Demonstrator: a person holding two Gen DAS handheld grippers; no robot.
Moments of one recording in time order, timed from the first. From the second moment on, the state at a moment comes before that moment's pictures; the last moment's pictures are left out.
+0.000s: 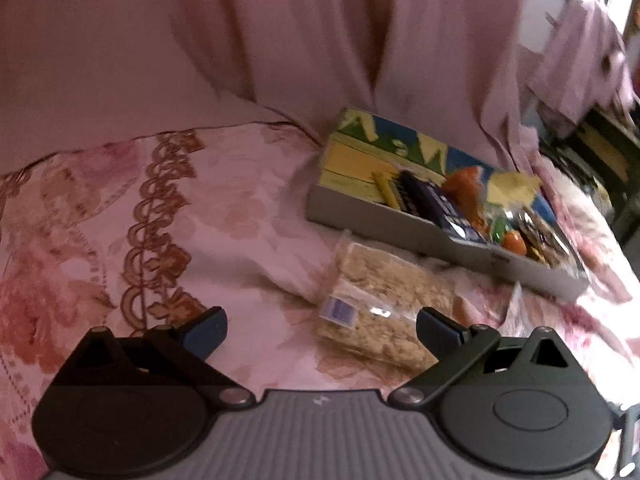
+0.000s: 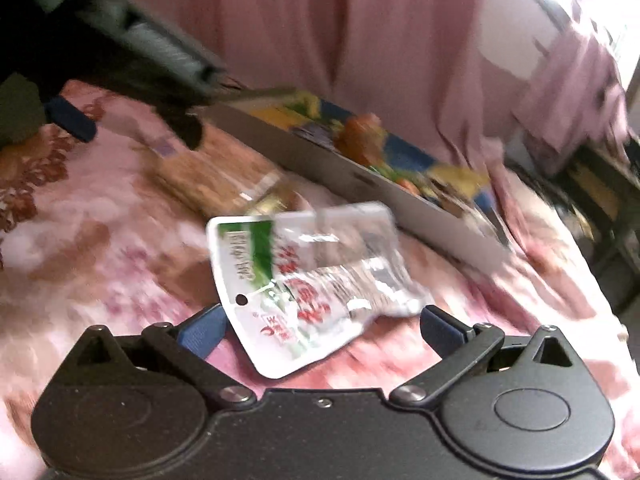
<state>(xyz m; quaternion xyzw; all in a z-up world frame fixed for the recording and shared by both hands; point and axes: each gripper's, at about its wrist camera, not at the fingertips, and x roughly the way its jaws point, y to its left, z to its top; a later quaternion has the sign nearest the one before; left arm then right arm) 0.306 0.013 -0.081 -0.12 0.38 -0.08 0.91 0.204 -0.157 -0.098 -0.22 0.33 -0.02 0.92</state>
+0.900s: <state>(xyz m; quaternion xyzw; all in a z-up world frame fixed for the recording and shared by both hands) 0.335 -0.063 -0.079 0.05 0.40 -0.14 0.90 0.213 -0.226 -0.078 0.03 0.37 -0.03 0.93</state>
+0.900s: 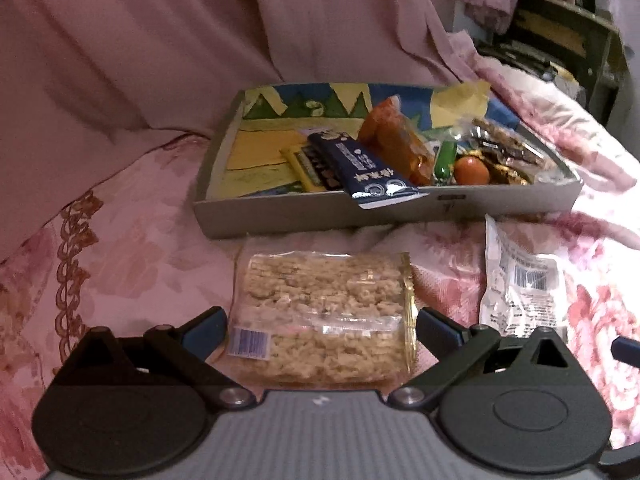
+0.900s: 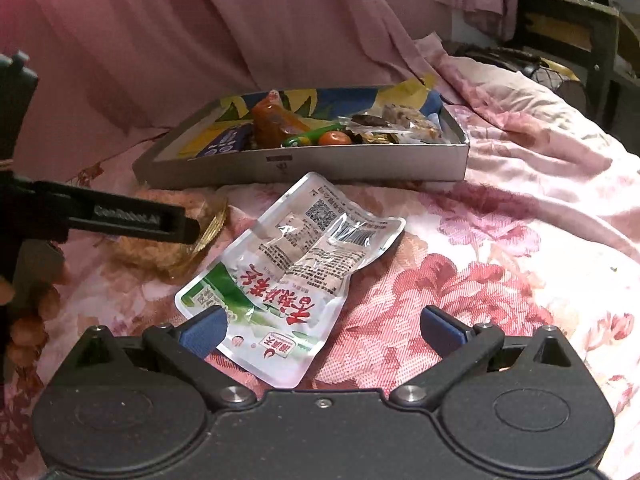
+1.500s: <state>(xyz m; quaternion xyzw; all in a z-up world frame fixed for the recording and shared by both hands) 0.340 -0.061 -0.086 0.07 0.42 -0.15 0.89 0.220 -0.240 -0.077 0.08 0.38 -0.04 0.92</state>
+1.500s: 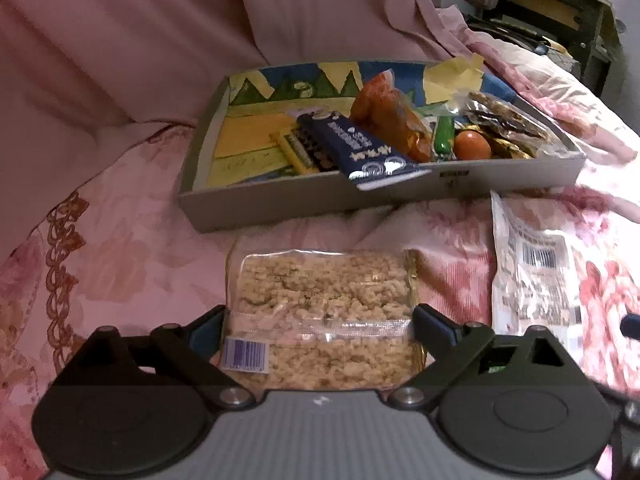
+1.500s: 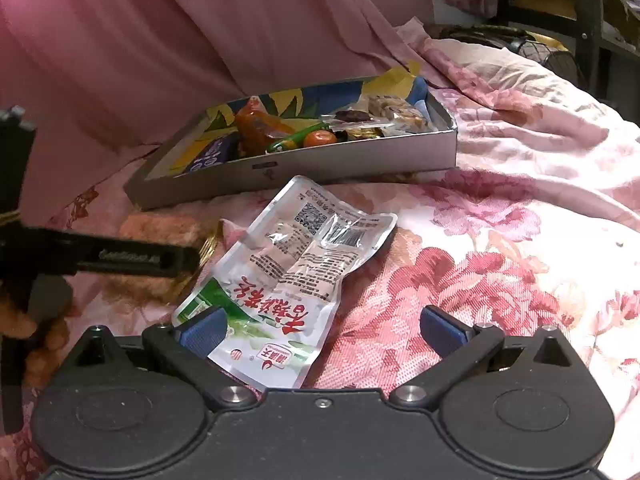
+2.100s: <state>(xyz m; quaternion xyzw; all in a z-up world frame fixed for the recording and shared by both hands) 0.275 -0.028 -0.083 0.16 0.45 -0.27 0.84 0.226 -0.246 -0.090 0.12 0.41 -0.04 0.90</state>
